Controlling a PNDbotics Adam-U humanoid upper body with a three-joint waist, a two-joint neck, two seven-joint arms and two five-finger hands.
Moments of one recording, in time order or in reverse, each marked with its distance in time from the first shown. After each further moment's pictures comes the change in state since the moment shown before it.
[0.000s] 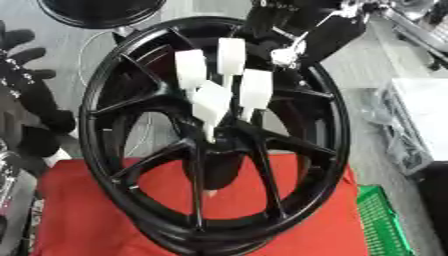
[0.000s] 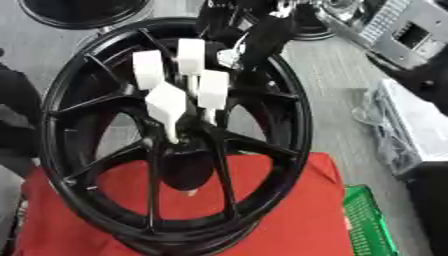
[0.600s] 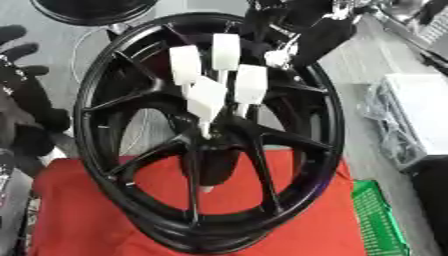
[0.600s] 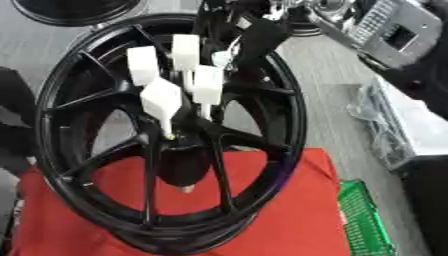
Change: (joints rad) left arm 0.000 0.000 0.000 0.000 0.000 0.000 -0.004; right arm 0.025 0.012 0.006 0.000 0.079 -0.006 0.022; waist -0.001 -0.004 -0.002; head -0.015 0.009
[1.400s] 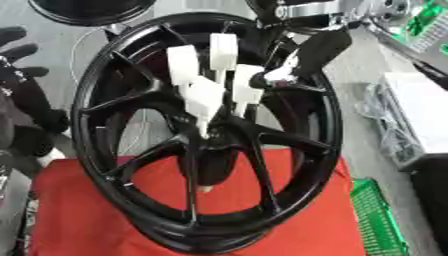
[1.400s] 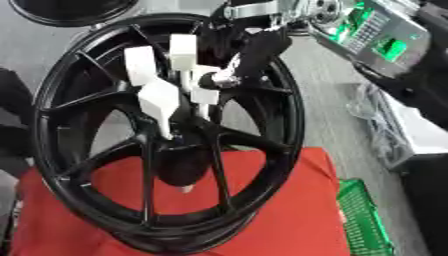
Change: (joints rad) left arm 0.004 0.008 -0.006 0.000 0.000 0.001 -0.003; right arm 0.037 0.005 0.000 0.022 -0.015 -0.020 0.038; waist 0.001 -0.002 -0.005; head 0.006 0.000
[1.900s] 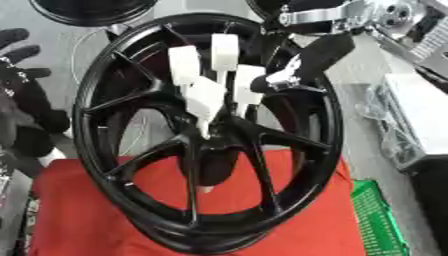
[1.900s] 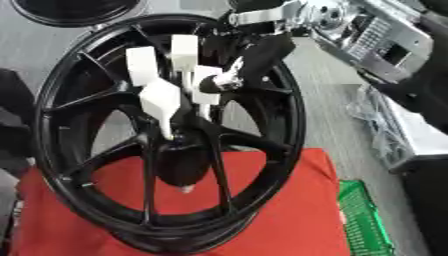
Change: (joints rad) left arm 0.002 0.000 0.000 0.001 0.000 0.000 -0.001; right arm 0.017 -0.006 -0.006 -0.001 -0.020 0.014 -0.009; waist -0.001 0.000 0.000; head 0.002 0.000
